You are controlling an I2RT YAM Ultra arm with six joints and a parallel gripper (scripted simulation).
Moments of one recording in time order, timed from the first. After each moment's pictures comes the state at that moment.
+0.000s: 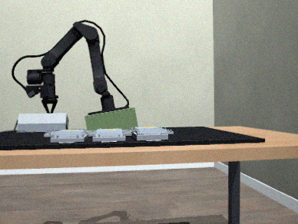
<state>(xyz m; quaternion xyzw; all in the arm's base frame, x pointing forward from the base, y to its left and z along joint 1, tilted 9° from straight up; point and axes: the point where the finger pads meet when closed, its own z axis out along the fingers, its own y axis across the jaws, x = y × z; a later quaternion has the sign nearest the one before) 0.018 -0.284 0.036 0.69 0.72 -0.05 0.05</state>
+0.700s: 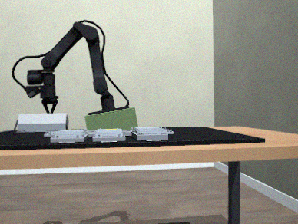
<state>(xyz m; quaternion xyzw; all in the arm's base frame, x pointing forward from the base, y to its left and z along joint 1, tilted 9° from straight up) 0.018 -0.284 0.034 0.69 0.72 -0.05 0.06</state>
